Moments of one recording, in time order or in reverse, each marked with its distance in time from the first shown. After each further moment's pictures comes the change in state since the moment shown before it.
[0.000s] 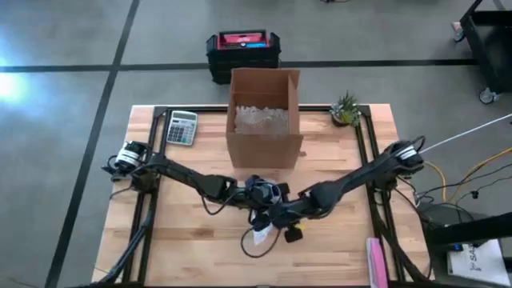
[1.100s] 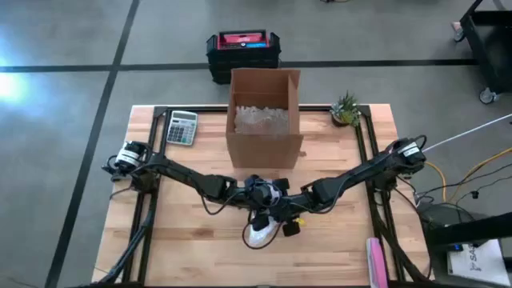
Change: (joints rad) left arm 0.001 0.001 -0.008 0.009 -0.025 0.022; right arm -0.041 -0.062 -0.132 0.196 -0.064 -0.041
